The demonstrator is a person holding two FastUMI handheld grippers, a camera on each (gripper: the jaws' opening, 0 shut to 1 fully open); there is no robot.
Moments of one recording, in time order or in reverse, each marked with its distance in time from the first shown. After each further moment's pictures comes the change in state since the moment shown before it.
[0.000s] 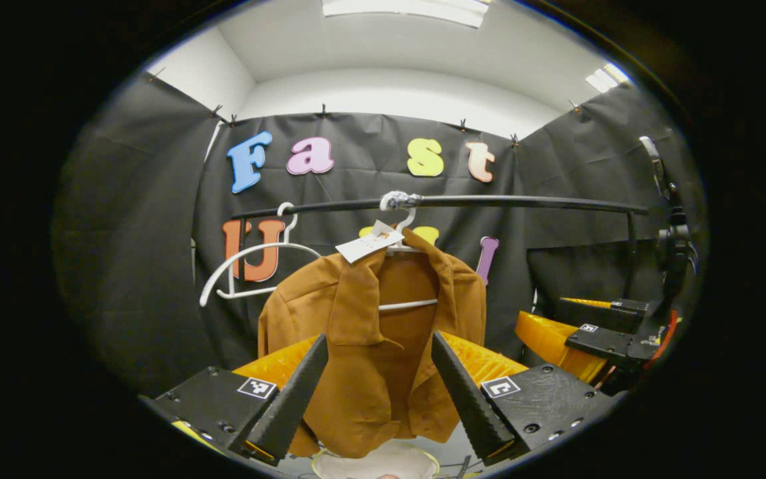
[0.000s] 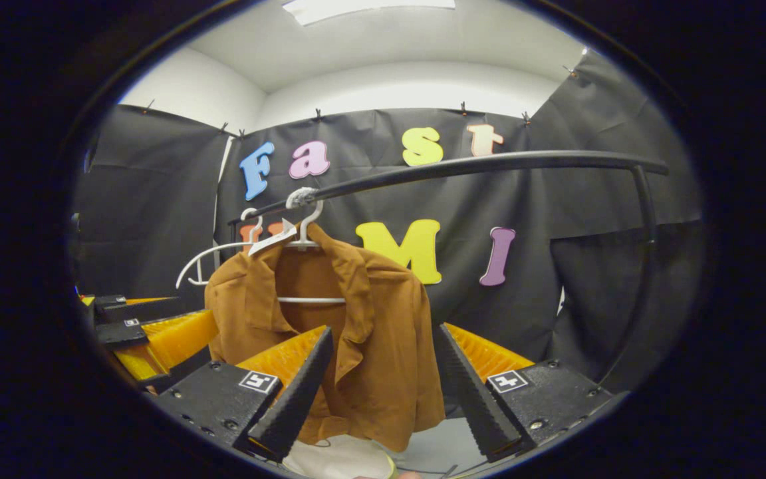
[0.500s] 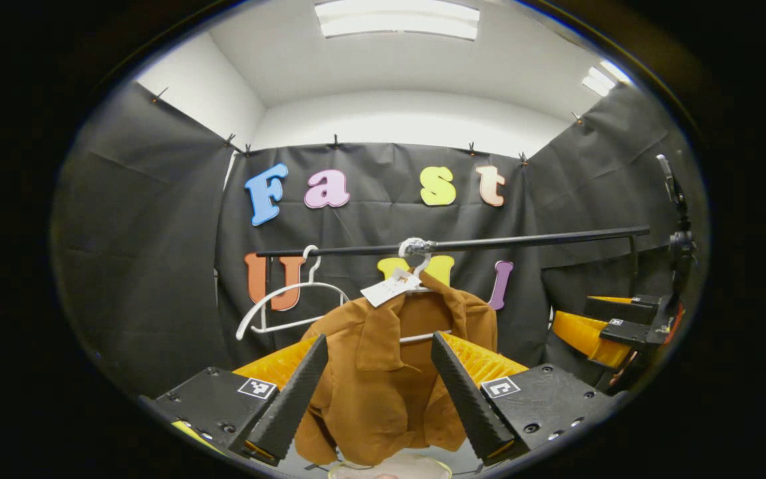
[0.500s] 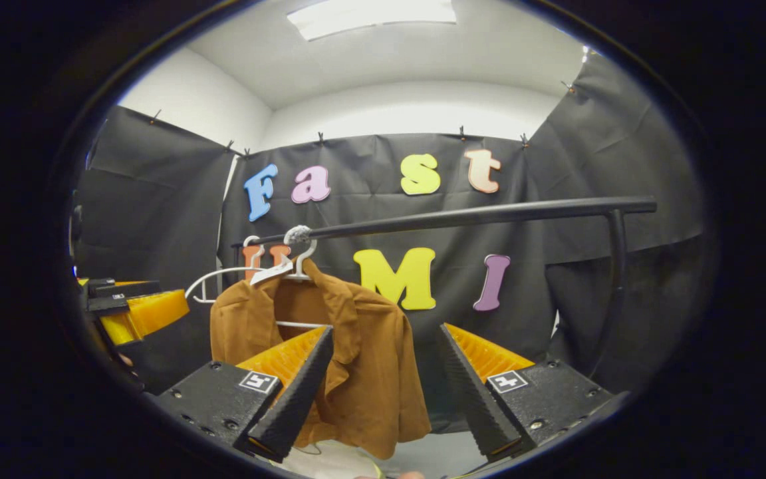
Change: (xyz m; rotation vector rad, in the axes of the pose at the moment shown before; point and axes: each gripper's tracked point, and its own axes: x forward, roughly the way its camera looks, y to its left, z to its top) left arm -0.028 0.017 0.050 0.037 -0.115 0.072; right arm -0.028 -0.029 0.040 -0.022 -0.097 0.016
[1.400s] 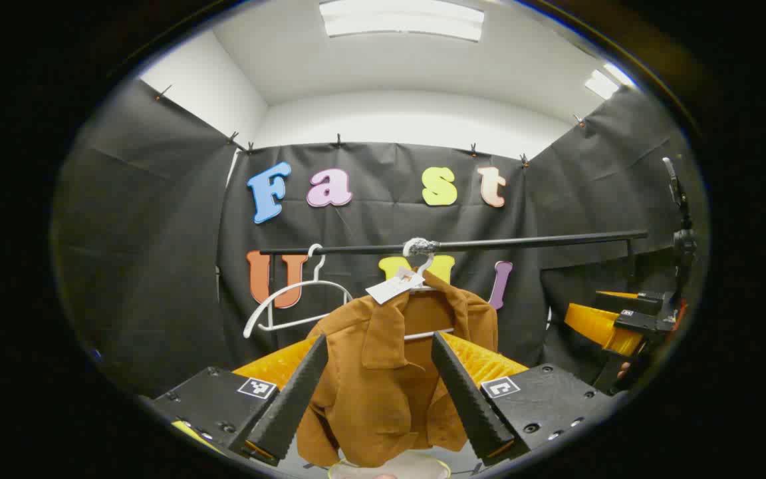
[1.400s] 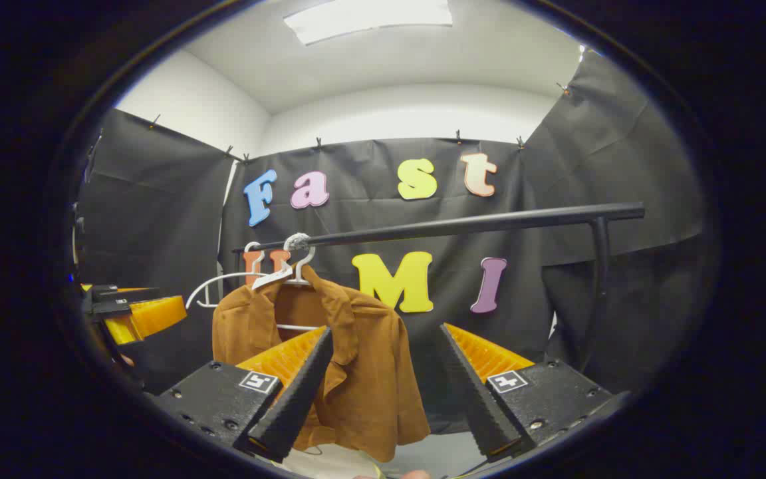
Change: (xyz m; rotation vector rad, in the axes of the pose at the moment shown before) left arm -0.012 0.006 0.008 -0.007 -0.003 0.007; right arm -0.017 -0.014 0.015 0.009 -0.029 0.013
